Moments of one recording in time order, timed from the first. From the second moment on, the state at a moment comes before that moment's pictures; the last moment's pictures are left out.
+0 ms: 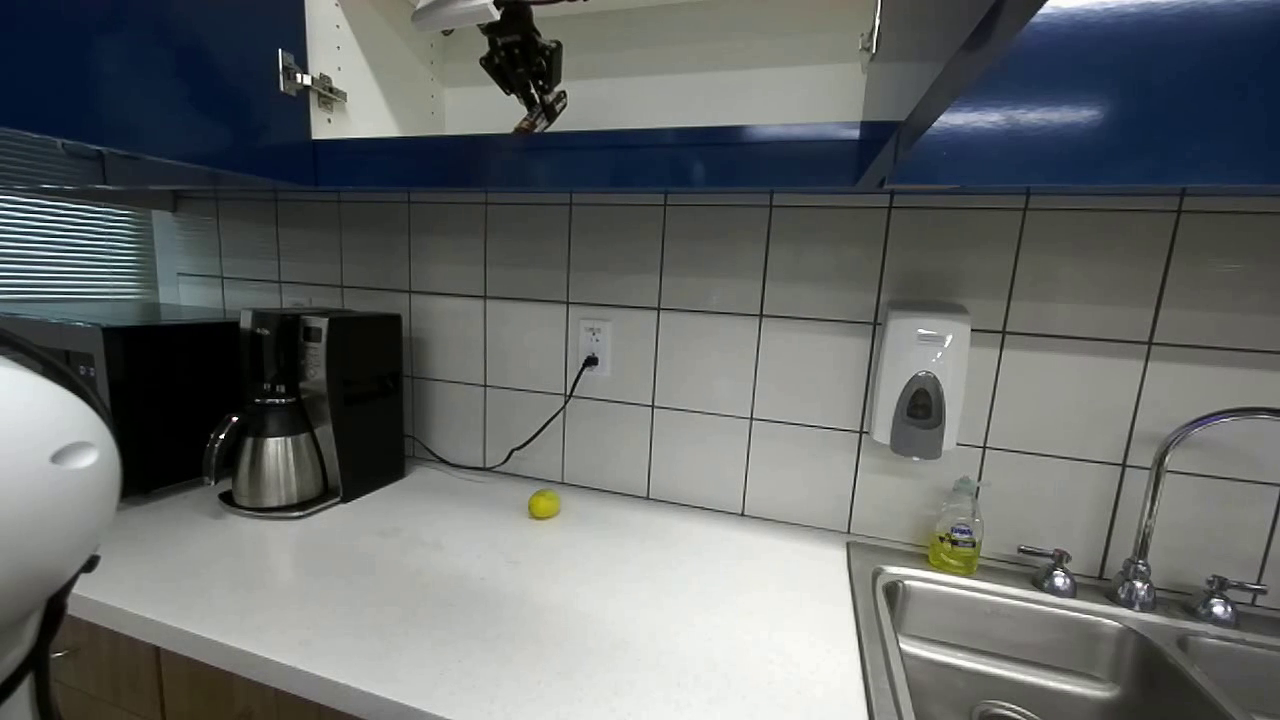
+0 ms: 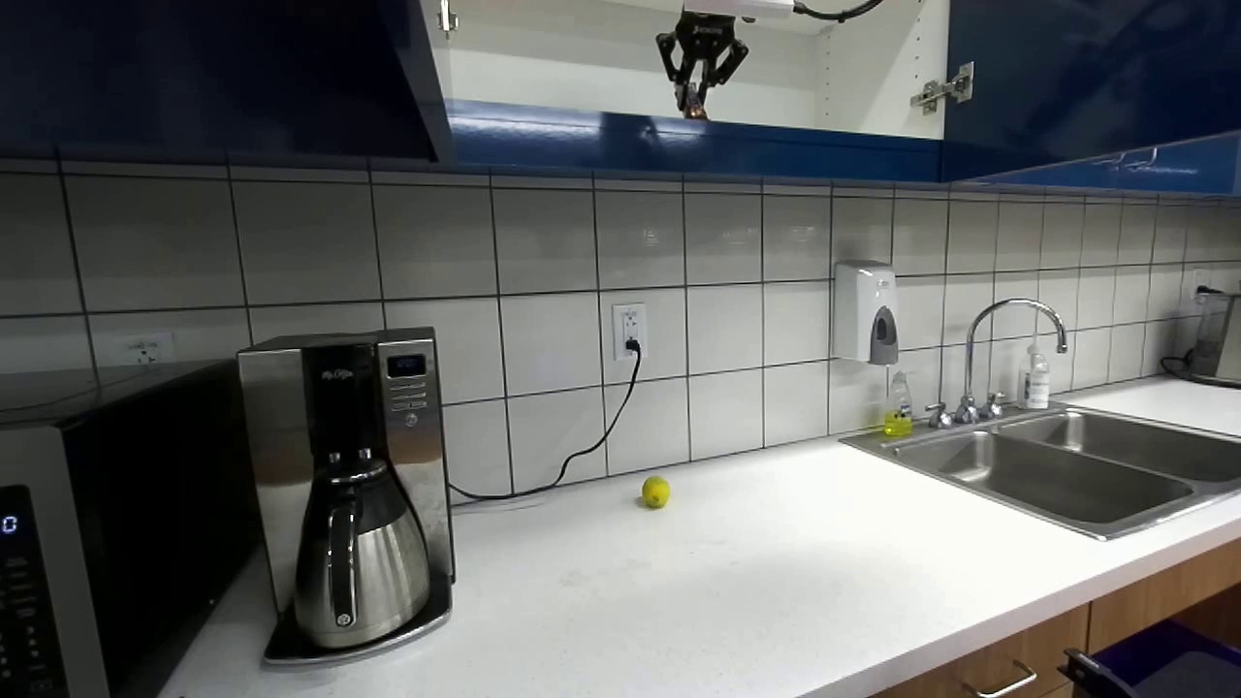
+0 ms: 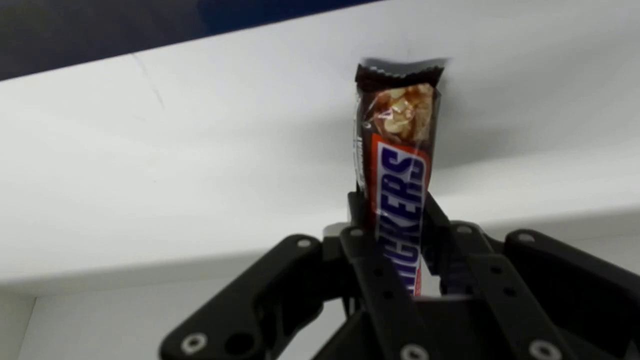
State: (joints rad) arm 0.01 0.00 0.12 -1.36 -0.25 2.08 0.35
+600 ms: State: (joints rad) arm 0.01 0.09 0.11 -1.27 -0.25 2.05 0.39
